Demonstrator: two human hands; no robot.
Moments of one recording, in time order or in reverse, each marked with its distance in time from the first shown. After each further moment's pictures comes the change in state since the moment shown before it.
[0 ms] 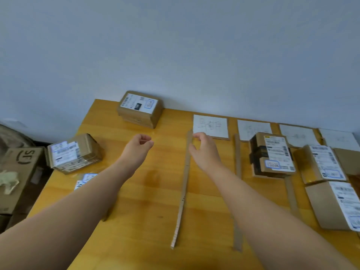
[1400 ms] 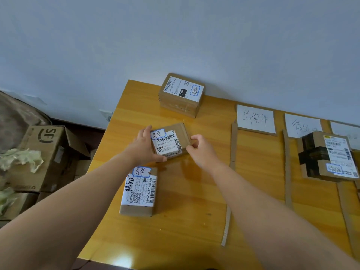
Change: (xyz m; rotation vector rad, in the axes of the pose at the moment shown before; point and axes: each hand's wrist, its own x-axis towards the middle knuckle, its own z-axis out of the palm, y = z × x) left_hand 0.076 -0.101 -0.110 0.680 -0.245 0.107; right_hand 0.023 -0.064 0.148 0.101 -0.231 0.179
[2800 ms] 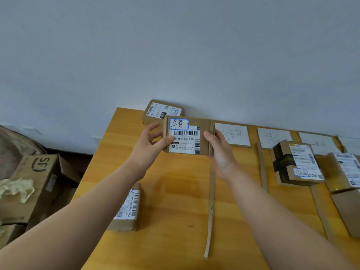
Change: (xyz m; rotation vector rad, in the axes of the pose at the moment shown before) left_hand -0.057 0.119 -0.026 -0.971 0.147 0.152; right_hand -0.044 -0.001 -0.108 0.802 0.094 -0.109
